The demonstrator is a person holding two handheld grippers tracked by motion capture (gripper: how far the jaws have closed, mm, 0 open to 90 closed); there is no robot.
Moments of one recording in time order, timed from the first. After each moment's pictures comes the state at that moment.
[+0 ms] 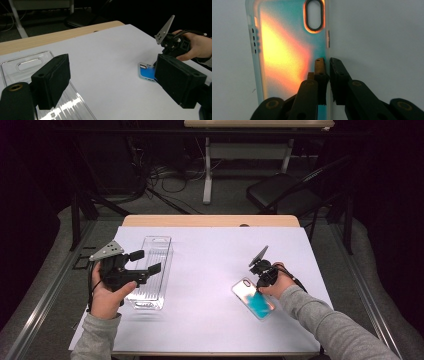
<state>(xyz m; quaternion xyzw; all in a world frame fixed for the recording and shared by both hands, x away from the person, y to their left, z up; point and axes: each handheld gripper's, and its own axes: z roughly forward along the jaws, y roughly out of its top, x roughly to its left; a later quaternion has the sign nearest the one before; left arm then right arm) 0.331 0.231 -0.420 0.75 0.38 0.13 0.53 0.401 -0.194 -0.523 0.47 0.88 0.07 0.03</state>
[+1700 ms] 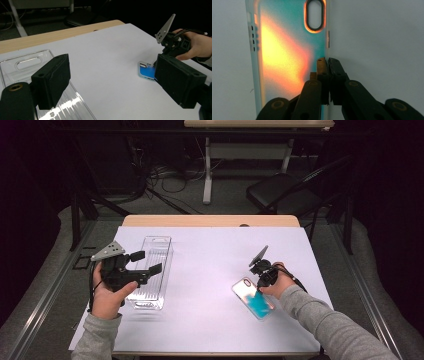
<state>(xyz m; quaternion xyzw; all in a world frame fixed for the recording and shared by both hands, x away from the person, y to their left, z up) 0.332 0.230 -0.422 0.75 0.38 0.13 0.53 0.401 -0.194 -0.523 0.46 0.88 0.07 0.03</state>
